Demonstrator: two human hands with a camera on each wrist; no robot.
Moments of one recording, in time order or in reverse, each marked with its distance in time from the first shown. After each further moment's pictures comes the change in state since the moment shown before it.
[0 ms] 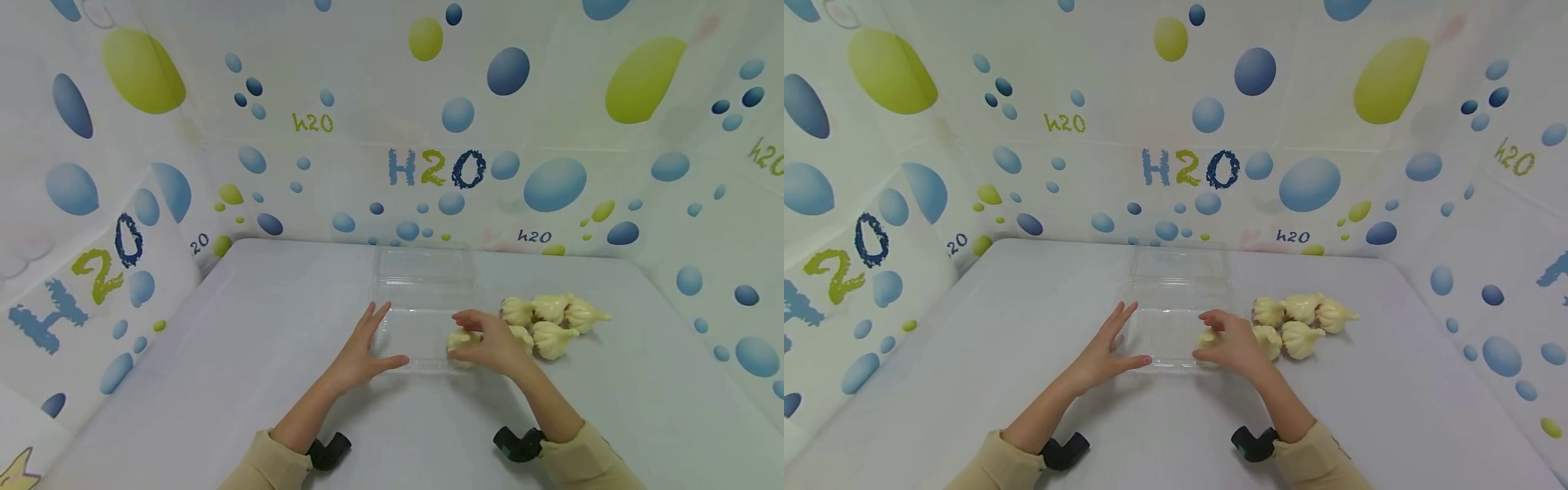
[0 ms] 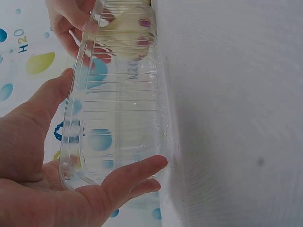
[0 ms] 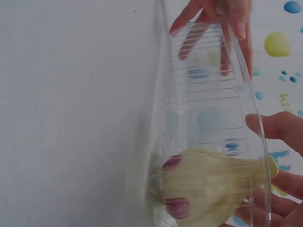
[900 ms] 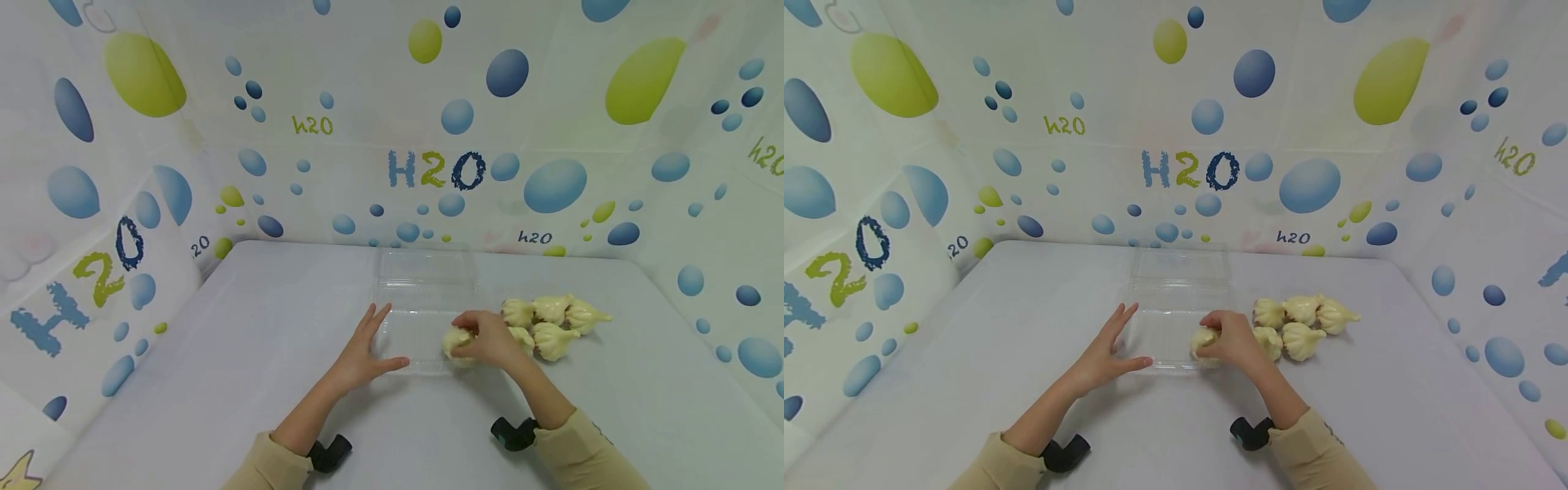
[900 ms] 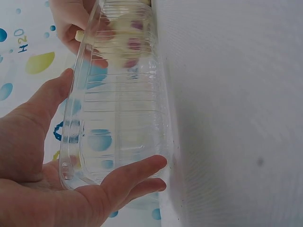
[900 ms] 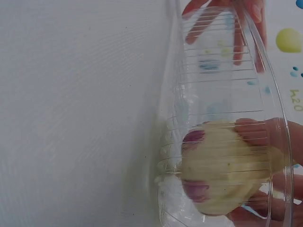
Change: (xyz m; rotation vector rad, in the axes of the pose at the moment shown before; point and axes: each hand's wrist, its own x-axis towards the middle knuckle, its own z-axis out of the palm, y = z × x) left_hand 0.001 -0.002 0.001 0.010 0.004 0.002; right_hand 0.014 0.004 0.001 -0.107 0.000 -0.017
